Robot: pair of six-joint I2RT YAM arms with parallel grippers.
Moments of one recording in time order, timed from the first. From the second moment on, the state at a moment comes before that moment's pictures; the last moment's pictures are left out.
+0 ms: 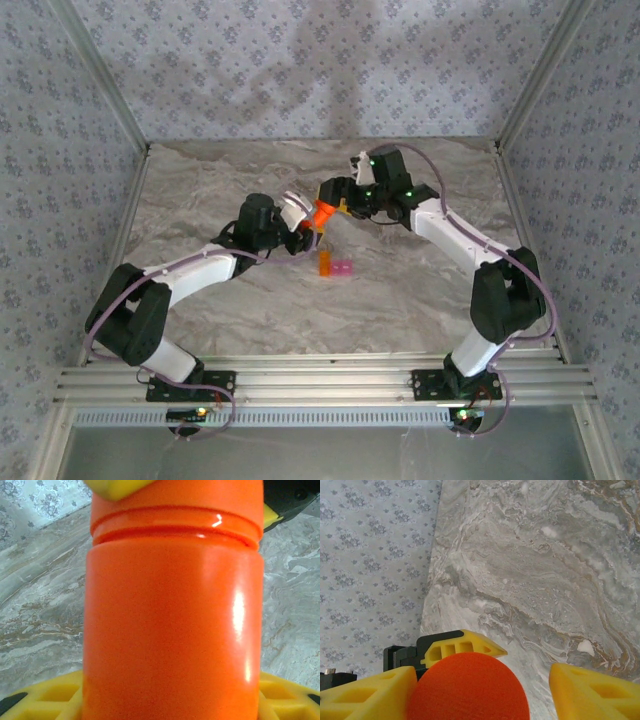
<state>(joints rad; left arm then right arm) -0.58 1.52 0.84 0.24 0.37 0.15 0.47 1.65 1.32 -0.30 -0.56 0.72</state>
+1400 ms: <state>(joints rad) -0.58 1.52 0.84 0.22 0.39 0.15 0.40 1.59 1.26 -0.18 -0.60 0.72</state>
